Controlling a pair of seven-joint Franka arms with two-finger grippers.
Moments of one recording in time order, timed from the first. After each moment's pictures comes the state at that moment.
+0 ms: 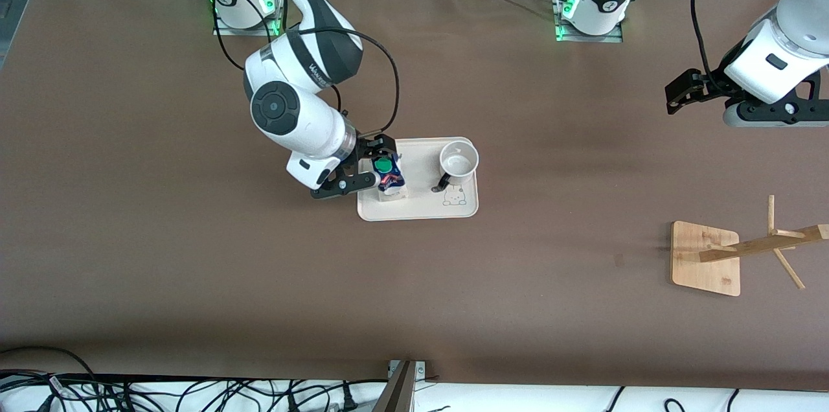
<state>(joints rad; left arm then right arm) -0.07 0.02 -0.05 -1.60 0.04 1.57 -0.13 0.58 0.55 -0.02 -1.45 0.30 1.98 0.32</state>
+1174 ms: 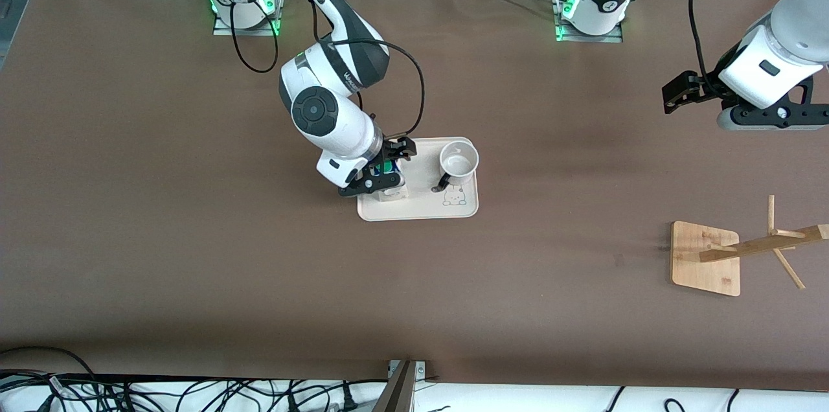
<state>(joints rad) -0.07 0.03 -0.05 -1.60 0.04 1.54 -0.14 0.64 0.61 -0.02 -1.44 0.31 2.06 0.30</state>
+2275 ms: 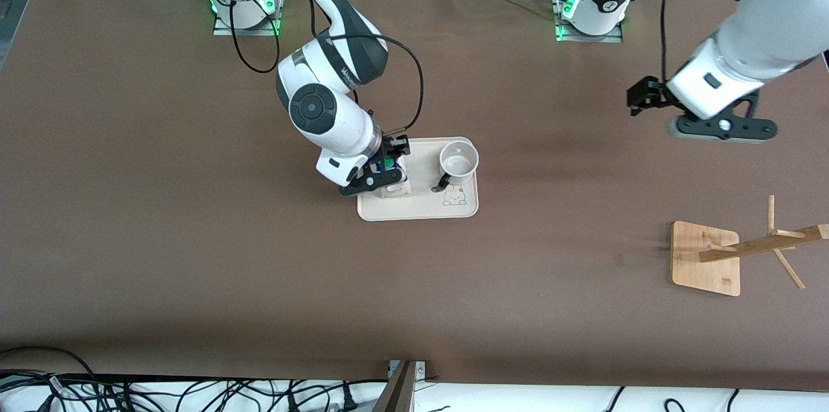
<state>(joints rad) -0.13 0.10 -0.11 -1.56 0.04 1.52 -0.13 0.64 0.58 -0.02 -1.42 0.31 1.99 0.27</state>
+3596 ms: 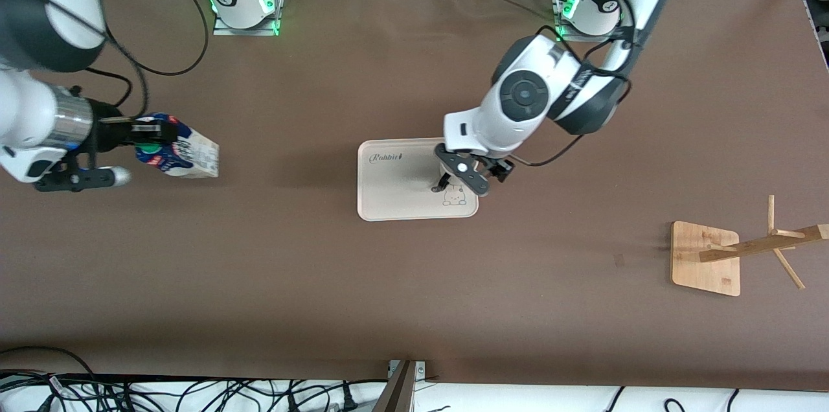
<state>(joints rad) -0.41 0.52 -0.24 -1.57 -0.01 2.02 0.14 0.48 0.39 -0.57 -1.32 0.30 1.35 -0.09</state>
